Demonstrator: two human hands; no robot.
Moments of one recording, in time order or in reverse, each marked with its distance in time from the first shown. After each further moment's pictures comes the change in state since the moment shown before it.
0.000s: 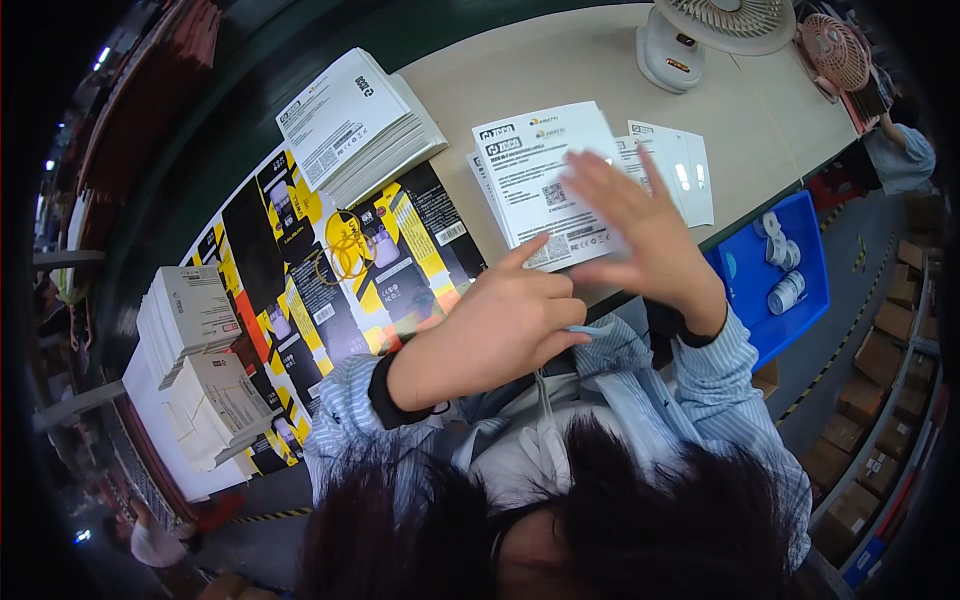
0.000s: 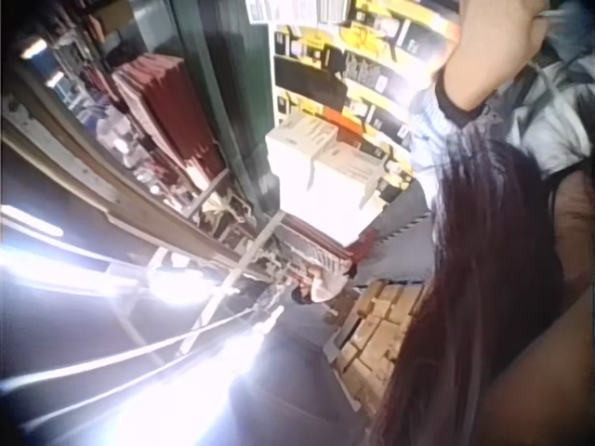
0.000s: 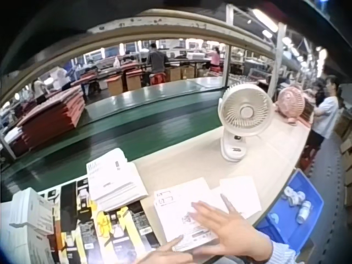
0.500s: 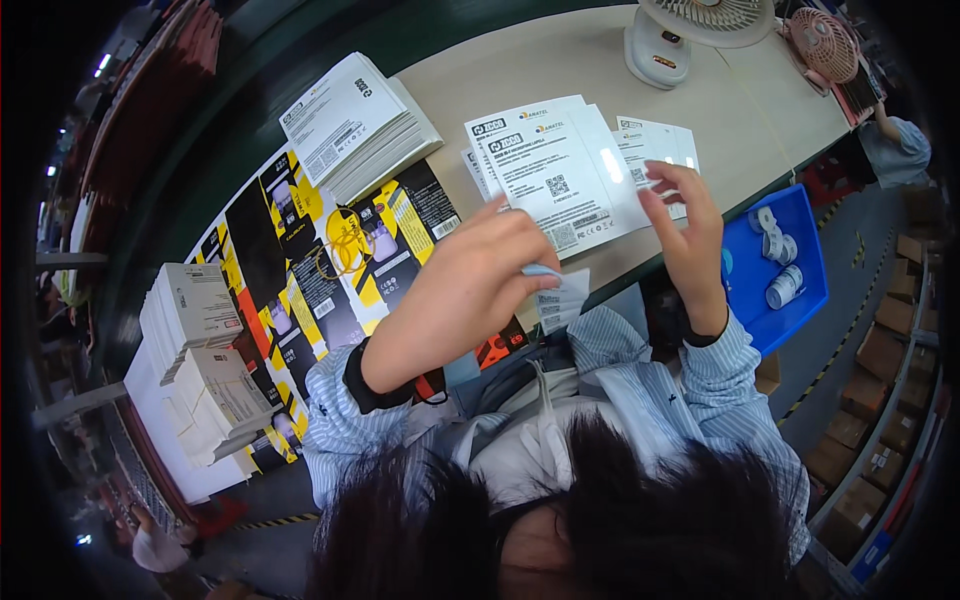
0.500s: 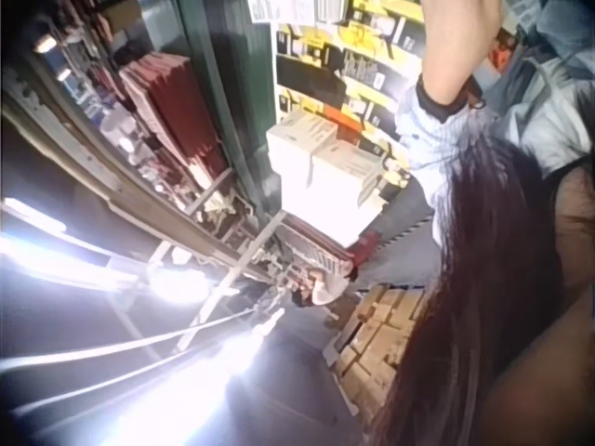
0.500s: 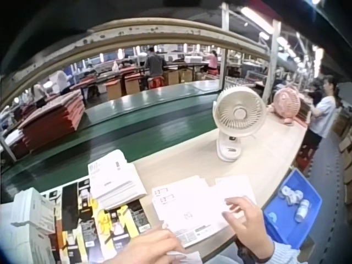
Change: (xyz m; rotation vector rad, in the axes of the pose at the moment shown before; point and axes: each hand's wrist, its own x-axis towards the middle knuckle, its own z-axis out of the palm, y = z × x) left_hand -0.003 0.007 -0.025 -0.014 0.036 -0.178; right_hand -0.027 0.007 -0.003 0.311 0.520 0.333
